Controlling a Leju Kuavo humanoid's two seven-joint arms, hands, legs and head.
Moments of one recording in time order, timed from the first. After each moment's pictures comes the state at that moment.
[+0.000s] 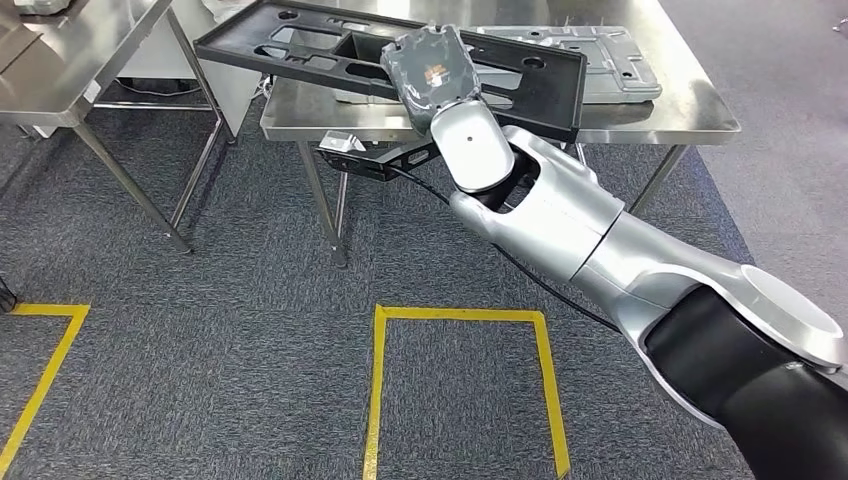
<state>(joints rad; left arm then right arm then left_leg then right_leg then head) -0.09 0.11 -0.79 -0.19 1.24 0.35 0.12 -1.33 0.01 1.20 -0.81 1.01 0.02 0.35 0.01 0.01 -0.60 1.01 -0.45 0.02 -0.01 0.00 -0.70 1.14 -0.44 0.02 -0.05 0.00</state>
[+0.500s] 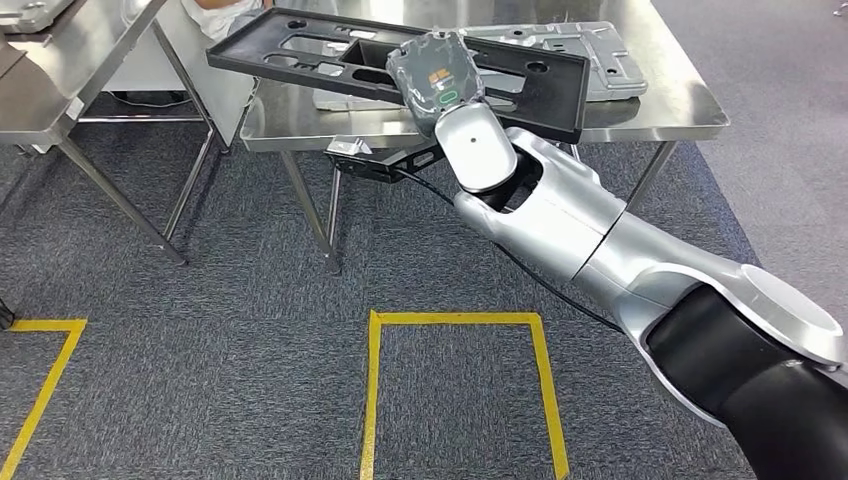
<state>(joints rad) -0.09 0.11 -0.79 -0.19 1.25 0.35 0.12 -1.32 0.01 1.20 -0.81 1.02 0.03 0.33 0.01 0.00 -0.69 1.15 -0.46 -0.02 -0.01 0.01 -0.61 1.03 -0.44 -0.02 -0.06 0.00</state>
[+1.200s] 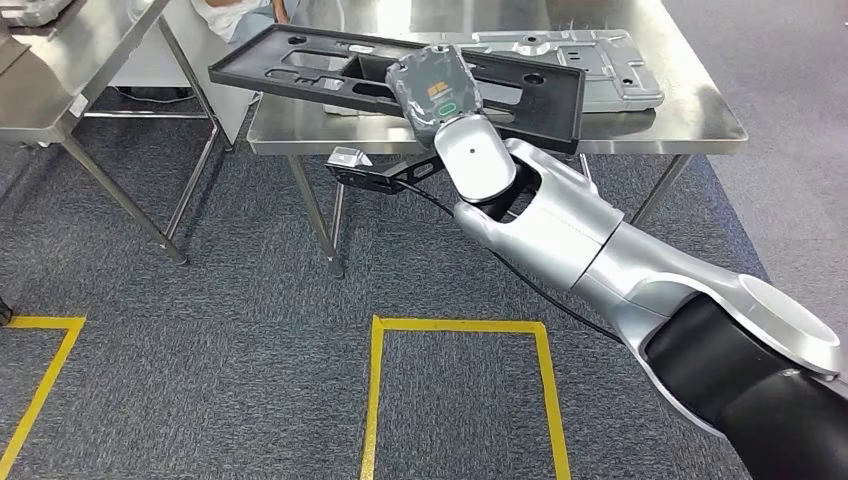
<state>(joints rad) -0.09 0.11 -0.79 -0.19 1.25 0.35 0.13 -1.29 0.01 1.20 -0.80 1.02 0.03 0.32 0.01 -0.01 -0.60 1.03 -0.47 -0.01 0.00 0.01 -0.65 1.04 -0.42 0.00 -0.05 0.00</state>
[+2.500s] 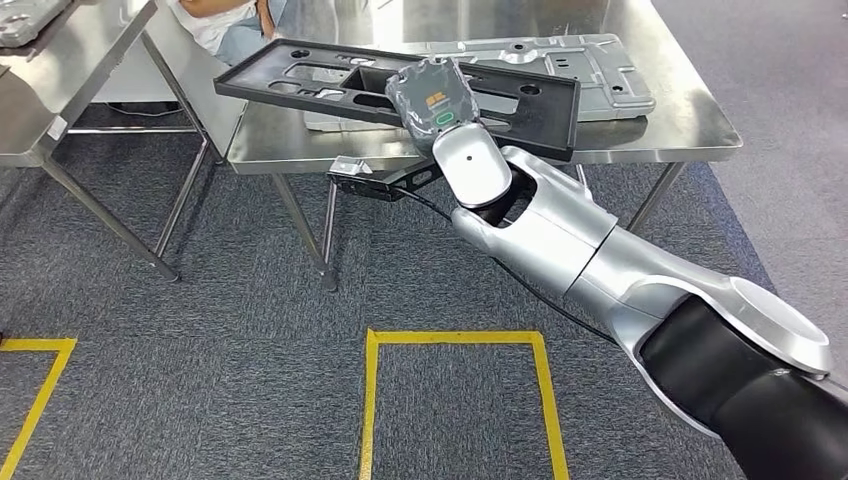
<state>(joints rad) -0.09 0.11 -0.79 -0.19 1.26 0.36 0.13 -1.27 0.02 1.20 -0.80 1.02 0.03 0.31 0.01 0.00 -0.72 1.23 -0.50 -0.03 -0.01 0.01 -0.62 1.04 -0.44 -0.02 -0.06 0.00</state>
